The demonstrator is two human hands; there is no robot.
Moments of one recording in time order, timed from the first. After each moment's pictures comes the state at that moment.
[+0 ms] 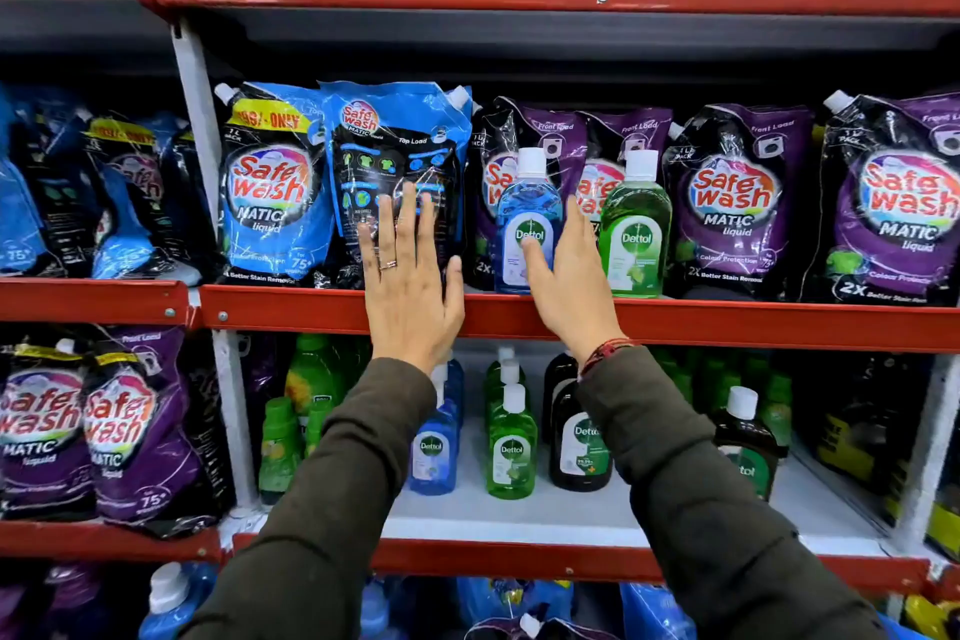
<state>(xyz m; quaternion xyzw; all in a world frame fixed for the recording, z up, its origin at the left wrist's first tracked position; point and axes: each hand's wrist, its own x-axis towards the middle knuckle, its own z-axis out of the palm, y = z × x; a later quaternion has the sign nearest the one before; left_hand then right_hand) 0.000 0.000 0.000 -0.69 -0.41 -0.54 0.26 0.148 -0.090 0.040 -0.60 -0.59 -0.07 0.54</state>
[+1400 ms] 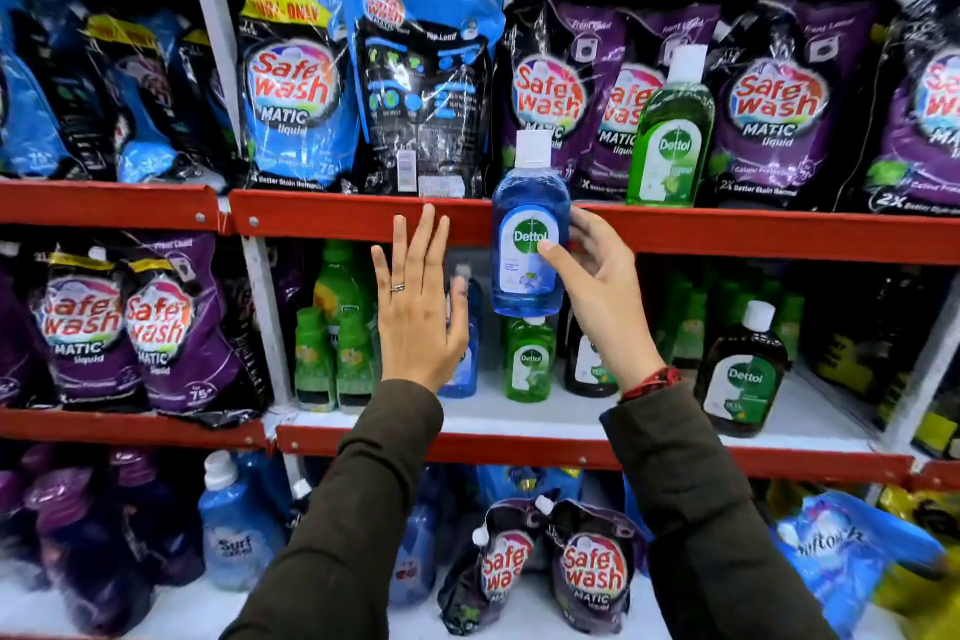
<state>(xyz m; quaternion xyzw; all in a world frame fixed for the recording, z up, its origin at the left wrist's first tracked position) -0.035 -0.030 -0.104 -0.72 -0.34 -0.58 0.15 0.125 -0.125 -0.040 -0.44 -0.56 0.11 0.69</state>
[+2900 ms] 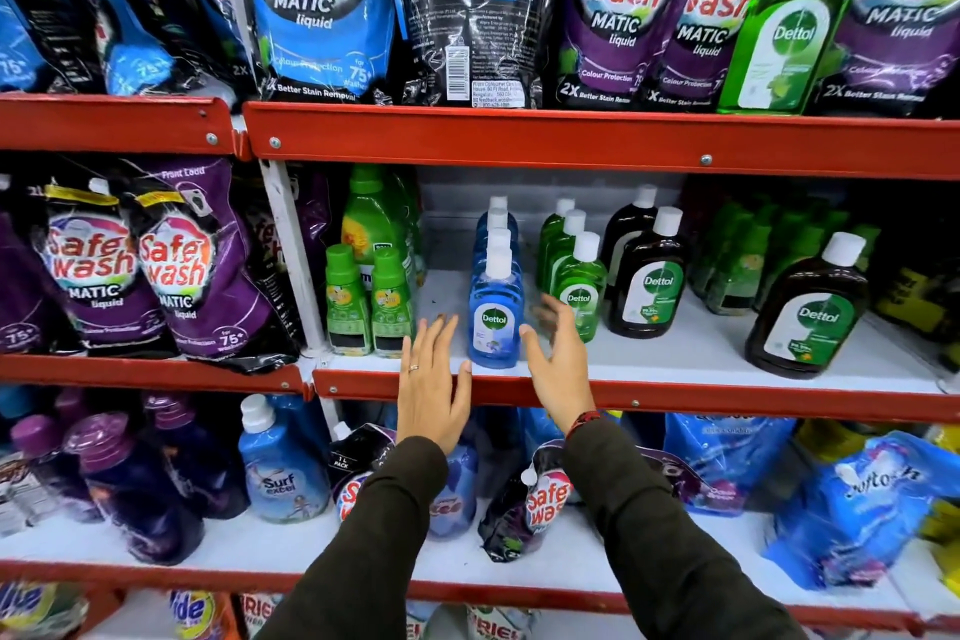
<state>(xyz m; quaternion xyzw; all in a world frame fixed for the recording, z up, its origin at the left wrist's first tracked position) -0.086 0.008 -0.295 -0.78 -0.43 -0.45 -0.07 0.076 -0.044 -0.241 -0.59 -0.51 0.16 0.60</state>
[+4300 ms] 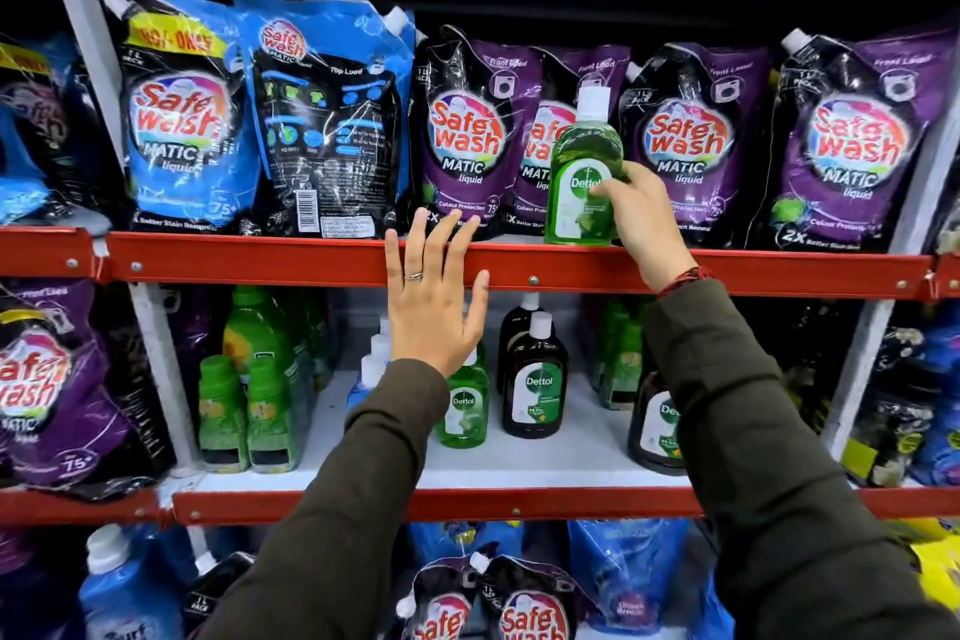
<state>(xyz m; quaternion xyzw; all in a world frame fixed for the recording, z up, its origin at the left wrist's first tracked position) 0.070 -0.016 -0.060 -0.72 -0.33 -0.56 0.25 0.262 -0.110 0.056 -0.57 -0.49 0.08 0.65</state>
